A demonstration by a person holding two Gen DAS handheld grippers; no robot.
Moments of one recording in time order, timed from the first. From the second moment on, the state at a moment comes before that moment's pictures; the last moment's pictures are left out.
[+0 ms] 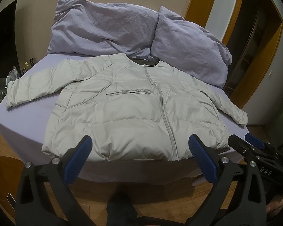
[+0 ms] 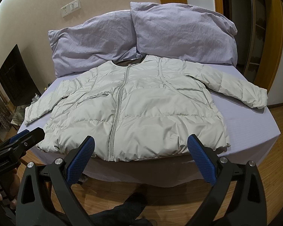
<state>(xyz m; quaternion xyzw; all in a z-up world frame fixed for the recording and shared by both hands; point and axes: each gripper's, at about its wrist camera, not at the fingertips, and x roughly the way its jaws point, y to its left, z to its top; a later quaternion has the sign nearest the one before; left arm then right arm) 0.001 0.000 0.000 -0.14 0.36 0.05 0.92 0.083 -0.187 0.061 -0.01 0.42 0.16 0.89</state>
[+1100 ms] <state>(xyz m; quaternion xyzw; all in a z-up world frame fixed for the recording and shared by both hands) 0.002 0.001 -0.001 -0.14 0.36 0.05 0.92 0.086 -0.186 0.059 -0.01 0.42 0.16 0.89</state>
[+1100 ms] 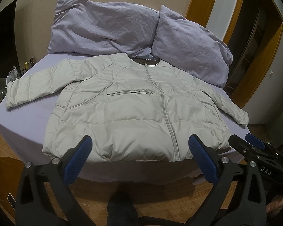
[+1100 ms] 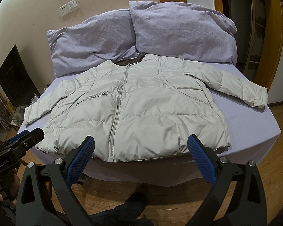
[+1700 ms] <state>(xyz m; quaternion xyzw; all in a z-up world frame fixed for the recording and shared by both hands) 0.002 0.001 -0.001 -0.14 0.36 0.05 0.92 0.085 -0.185 0.059 -0.01 0.42 0.16 0.89</state>
